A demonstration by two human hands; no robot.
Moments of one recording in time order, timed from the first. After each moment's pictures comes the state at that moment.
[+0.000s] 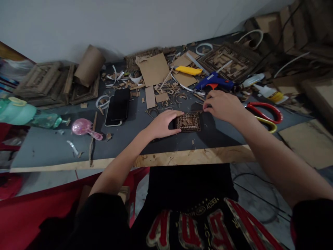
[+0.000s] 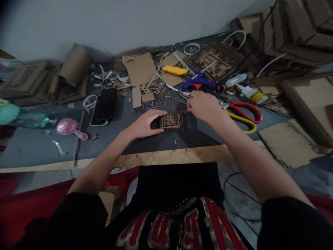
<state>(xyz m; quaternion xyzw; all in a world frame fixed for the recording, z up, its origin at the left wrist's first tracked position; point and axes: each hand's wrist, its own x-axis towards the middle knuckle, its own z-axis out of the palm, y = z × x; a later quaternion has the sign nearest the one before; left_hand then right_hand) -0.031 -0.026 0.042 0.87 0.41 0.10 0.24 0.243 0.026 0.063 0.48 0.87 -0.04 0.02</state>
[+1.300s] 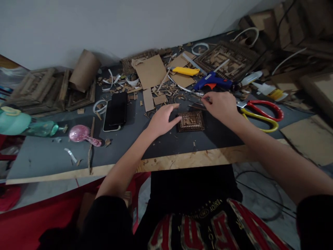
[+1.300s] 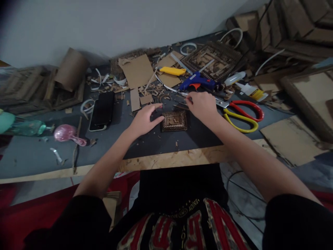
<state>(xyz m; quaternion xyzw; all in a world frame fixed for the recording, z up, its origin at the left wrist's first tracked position) -0.023 -0.009 0.038 0.84 0.48 0.18 0.18 0.228 0.025 0.045 0.64 0.75 -0.06 -0.11</state>
